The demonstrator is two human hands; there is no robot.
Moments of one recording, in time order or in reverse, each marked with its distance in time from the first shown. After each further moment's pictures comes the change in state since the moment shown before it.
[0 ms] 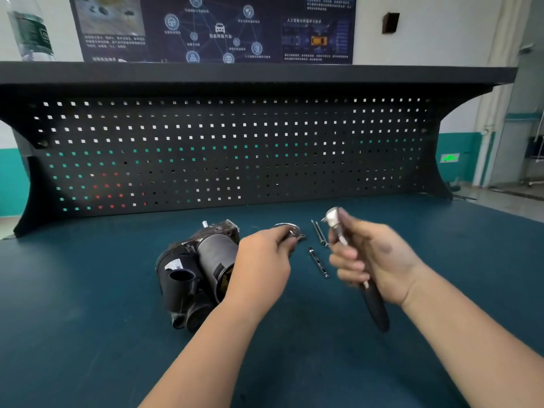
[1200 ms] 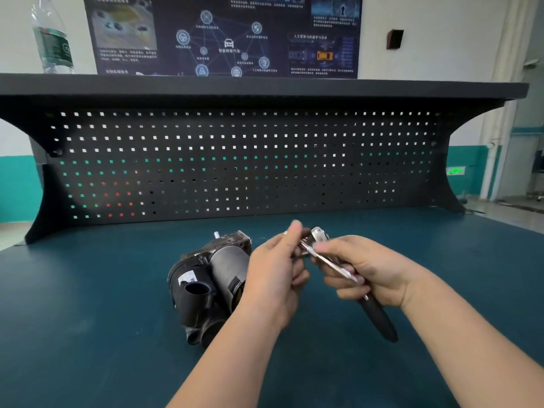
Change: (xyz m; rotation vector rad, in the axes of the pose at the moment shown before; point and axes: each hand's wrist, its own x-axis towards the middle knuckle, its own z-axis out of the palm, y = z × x) left_hand 0.009 0.018 -0.008 -1.294 0.020 -0.631; right_hand 0.020 -0.001 0.031 -0.361 -0.124 0.089
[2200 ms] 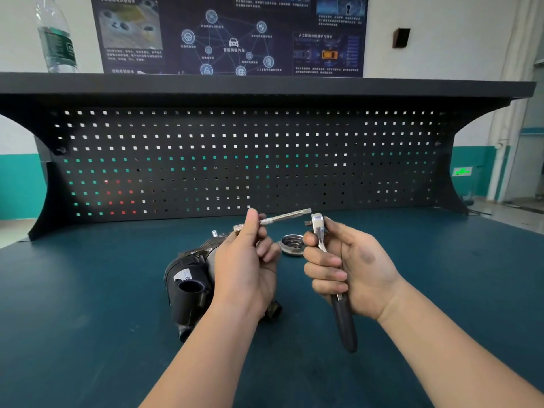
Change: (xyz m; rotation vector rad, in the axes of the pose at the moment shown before) left_hand 0.004 0.014 -0.010 -0.334 0.113 0.181; right_hand 0.003 0.007 0.007 0.565 -0.141 -0.082
